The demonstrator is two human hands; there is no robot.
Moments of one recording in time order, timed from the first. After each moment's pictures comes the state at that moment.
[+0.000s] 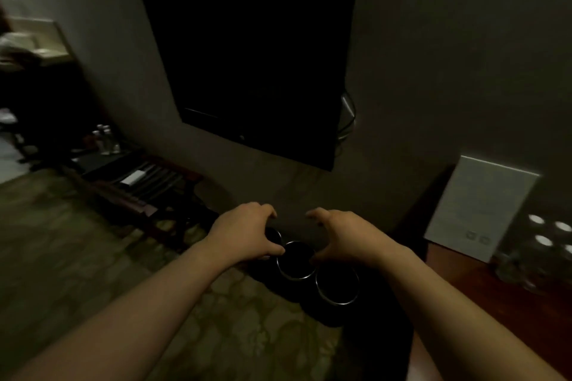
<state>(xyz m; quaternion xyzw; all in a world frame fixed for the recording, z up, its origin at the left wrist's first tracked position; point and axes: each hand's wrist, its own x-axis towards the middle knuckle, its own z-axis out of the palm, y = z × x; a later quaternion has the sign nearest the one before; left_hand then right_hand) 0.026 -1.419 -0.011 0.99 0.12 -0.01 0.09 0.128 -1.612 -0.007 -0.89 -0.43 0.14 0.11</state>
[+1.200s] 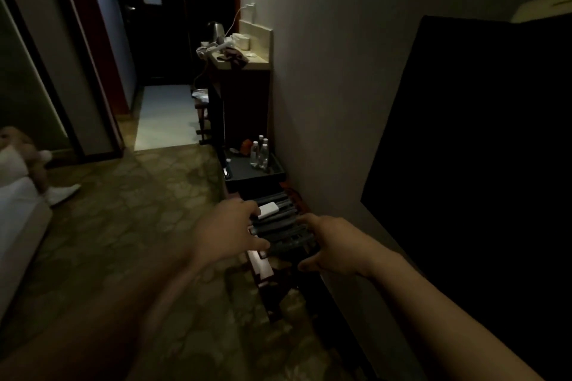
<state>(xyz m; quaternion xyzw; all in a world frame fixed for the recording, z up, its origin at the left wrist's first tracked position) 0.075 -0.790 -0.022 0.88 0.44 0.08 0.13 0.276 -0.902 0.000 -0.70 -0.69 0.16 0.06</state>
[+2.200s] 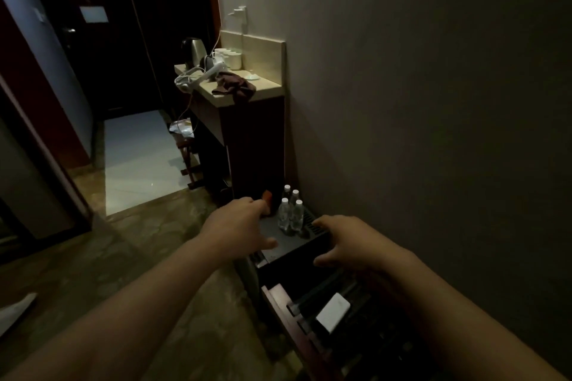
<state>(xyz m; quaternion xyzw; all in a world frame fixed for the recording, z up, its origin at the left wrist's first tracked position) 0.093 -0.154 -0.009 0.93 0.35 0.05 0.07 0.291 -0.290 -0.027 -0.77 -0.60 0.18 0.11</state>
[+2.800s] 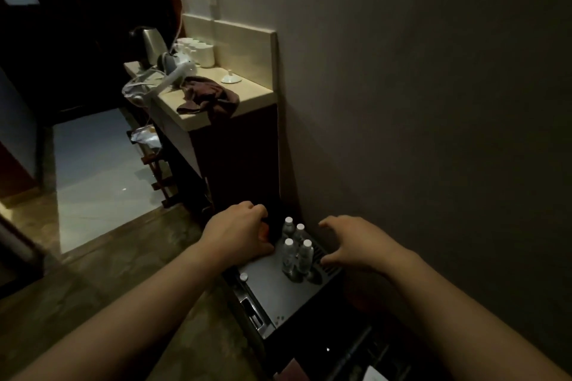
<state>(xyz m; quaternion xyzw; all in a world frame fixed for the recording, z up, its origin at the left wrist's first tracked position) 0.242 0.149 -0.039 0.95 0.30 0.02 0.04 0.424 -0.015 -0.045 -0.82 -0.55 0.17 0.07</state>
